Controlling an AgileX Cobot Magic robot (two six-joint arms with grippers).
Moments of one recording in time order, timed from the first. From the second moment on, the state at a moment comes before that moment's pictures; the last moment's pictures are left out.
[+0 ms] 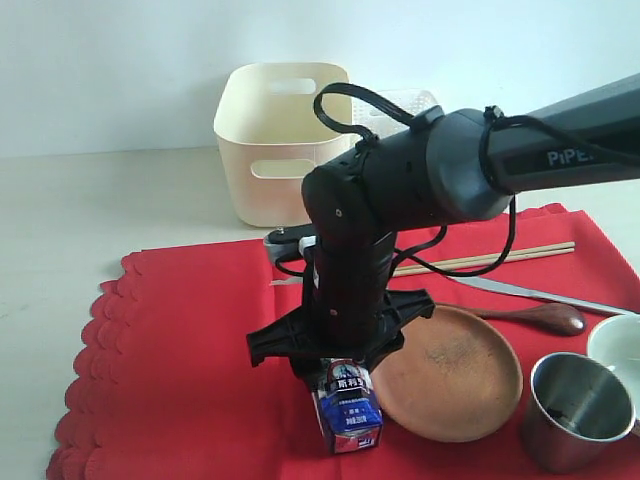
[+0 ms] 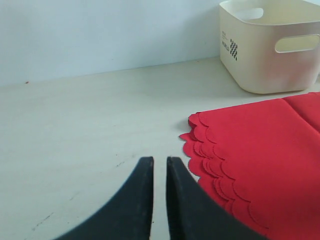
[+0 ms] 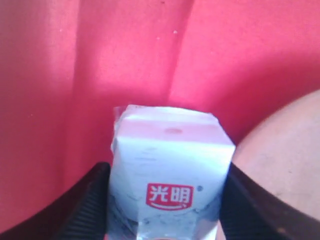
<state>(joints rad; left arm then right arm) -0.10 0.01 0.00 0.07 0.32 0.02 0.77 2.01 -1.28 0.01 0.84 0.47</state>
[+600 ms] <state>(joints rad) -0.10 0.01 0.00 0.07 0.32 0.02 0.73 1.72 -1.27 0.01 0.82 0.35</state>
